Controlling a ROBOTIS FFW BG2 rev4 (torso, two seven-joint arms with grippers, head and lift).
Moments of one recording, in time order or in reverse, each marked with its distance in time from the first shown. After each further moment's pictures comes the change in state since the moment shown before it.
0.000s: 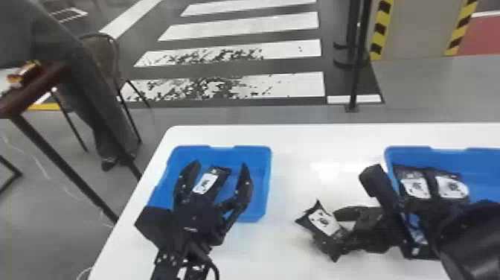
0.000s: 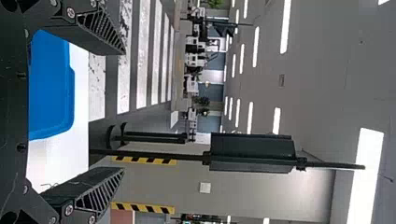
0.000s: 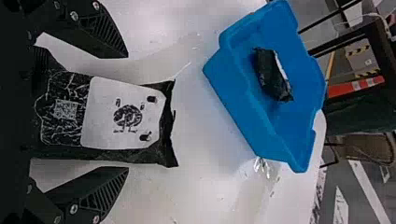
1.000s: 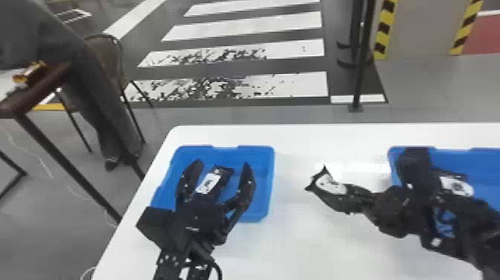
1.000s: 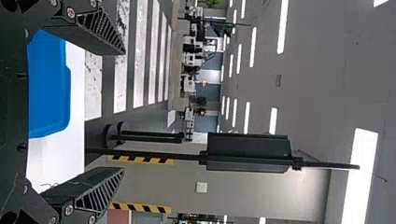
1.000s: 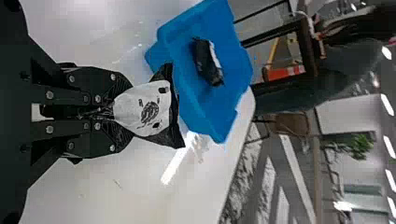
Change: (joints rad) left arm 0.000 0.003 -0.001 0.005 0.007 -0.022 0.000; right arm 0.177 -0.001 -0.187 -0.249 -0.020 -0.146 -0.113
